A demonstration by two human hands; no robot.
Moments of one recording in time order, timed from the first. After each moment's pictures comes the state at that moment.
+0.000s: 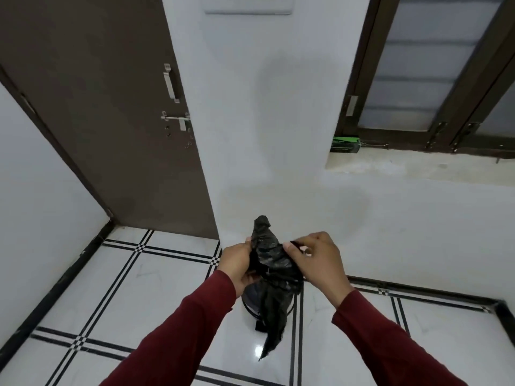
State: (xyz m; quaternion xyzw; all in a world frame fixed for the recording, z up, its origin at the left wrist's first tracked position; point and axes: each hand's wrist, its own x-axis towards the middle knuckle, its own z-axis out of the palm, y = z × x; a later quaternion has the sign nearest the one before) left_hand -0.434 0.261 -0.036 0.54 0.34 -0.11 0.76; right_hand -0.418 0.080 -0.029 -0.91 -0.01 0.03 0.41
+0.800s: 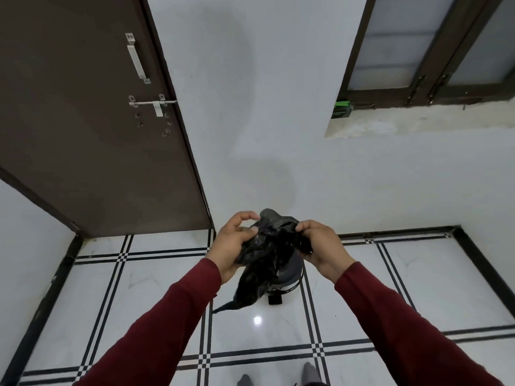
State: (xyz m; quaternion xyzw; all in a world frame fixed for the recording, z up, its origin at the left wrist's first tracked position) left_hand -0.411 0.416 -0.050 0.59 0.10 -0.22 0.77; right_hand -0.424 0.217 -0.038 -0.64 0.28 0.14 0.70
